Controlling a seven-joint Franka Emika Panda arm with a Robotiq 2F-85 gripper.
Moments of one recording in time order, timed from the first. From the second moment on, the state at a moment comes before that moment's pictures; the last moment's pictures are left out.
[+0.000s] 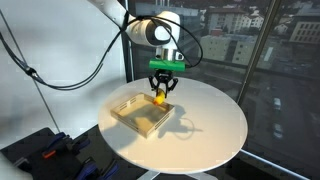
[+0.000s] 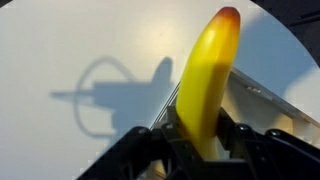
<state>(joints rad) -0.24 0.39 -0.06 -1.84 -0.06 2.06 -0.77</state>
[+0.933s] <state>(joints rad) -0.22 0.40 -0.02 -1.81 -0.06 2.06 -0.77</state>
